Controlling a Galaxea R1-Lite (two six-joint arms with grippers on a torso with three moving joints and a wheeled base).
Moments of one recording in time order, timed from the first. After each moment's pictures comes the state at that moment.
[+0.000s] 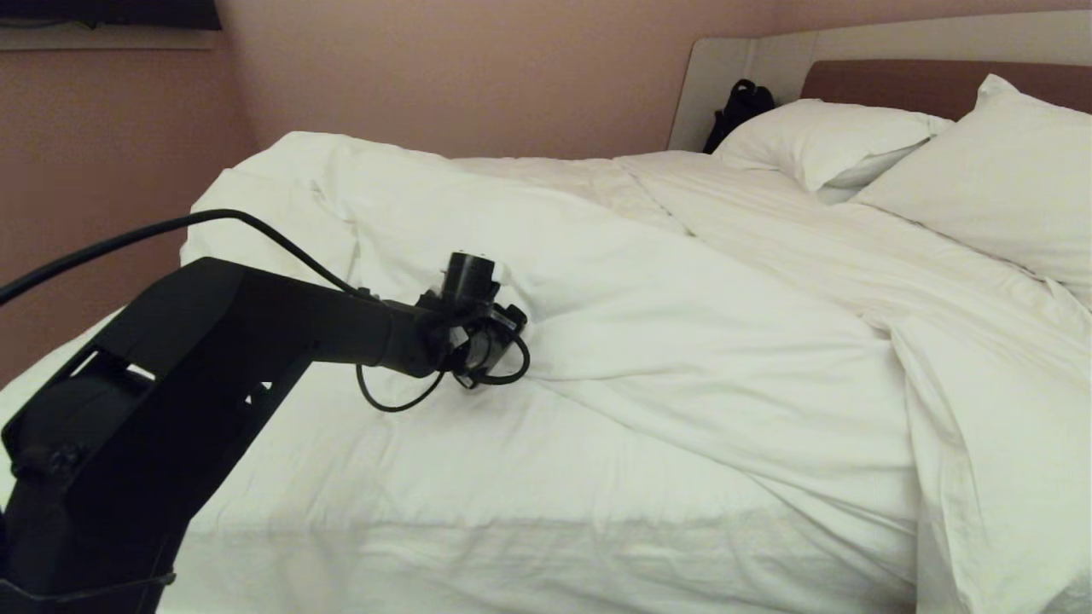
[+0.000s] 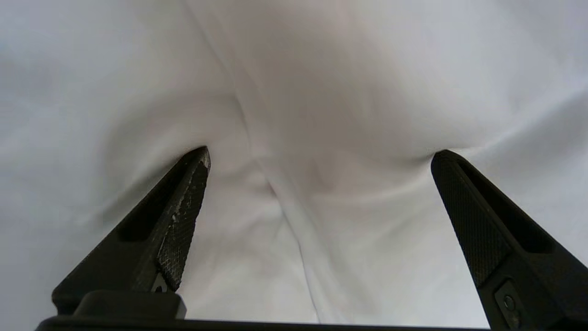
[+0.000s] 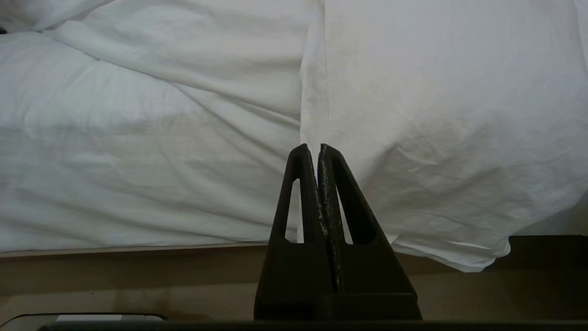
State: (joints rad) left arm -0.43 2.31 -1.68 -0.07 0.16 -1.15; right arm 0.00 0.00 0.00 0.00 0.00 -0.01
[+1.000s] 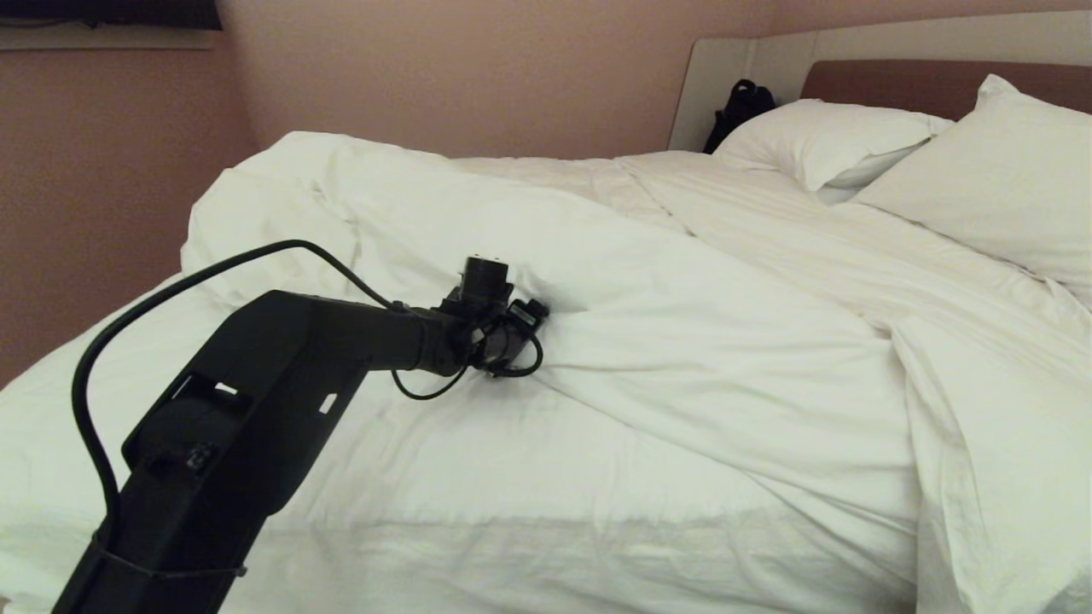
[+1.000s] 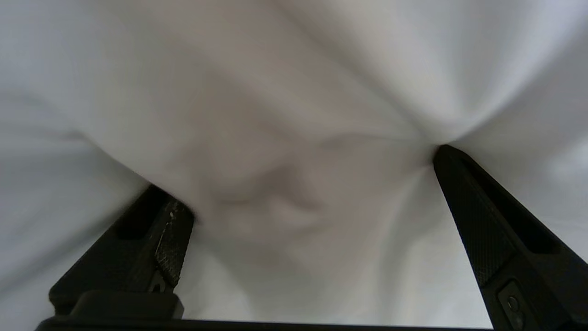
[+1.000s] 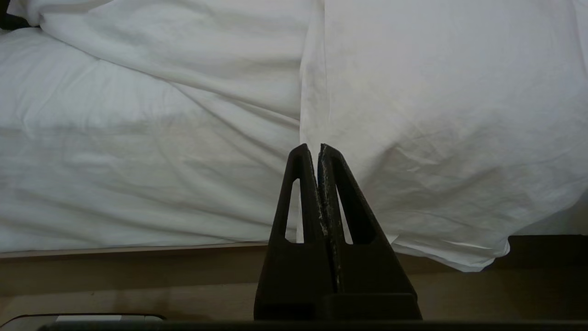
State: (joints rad) left arm -0.43 2.48 -1.92 -0.10 0.04 -1.10; right arm 0.00 0.00 0.00 0.00 0.00 -0.01
